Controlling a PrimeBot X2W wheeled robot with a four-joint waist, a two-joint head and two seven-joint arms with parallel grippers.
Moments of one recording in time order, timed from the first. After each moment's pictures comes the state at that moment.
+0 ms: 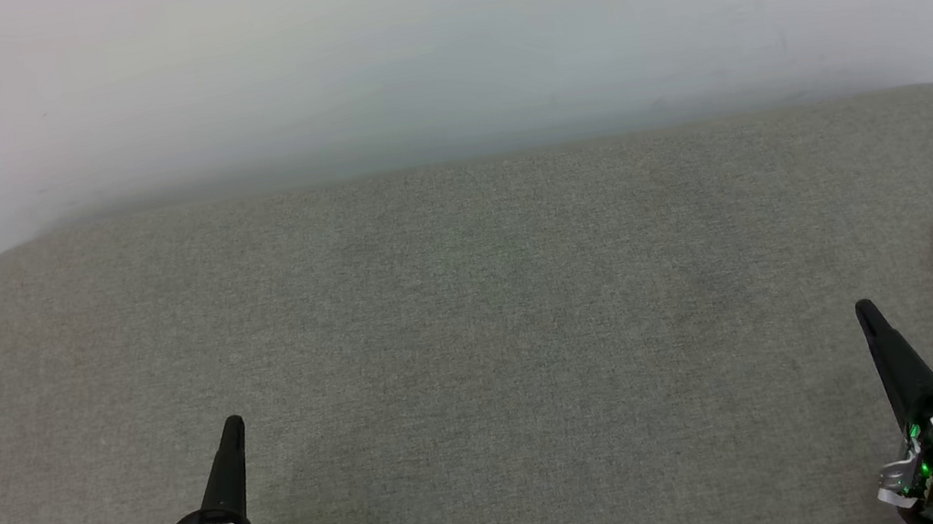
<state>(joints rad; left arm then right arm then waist) -0.08 0.07 0.07 0.24 -1.41 -0.11 0.06 -0.06 -0.06 -0.11 0.20 1.40 0.13 0.10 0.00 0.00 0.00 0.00</state>
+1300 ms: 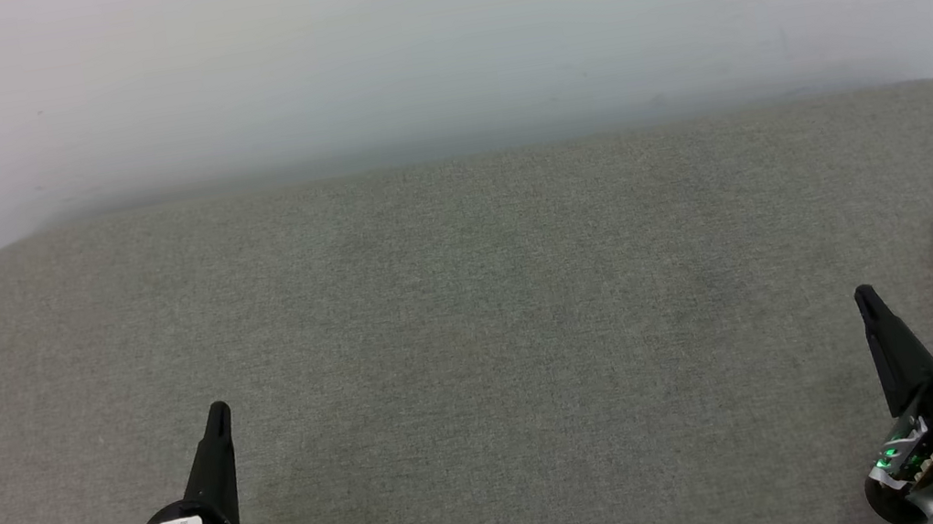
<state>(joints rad) -0.10 0.05 0.11 0.25 -1.61 -0.13 0.11 -0.10 -0.05 -0.11 0.25 1.61 0.13 0.11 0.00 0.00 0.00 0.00</state>
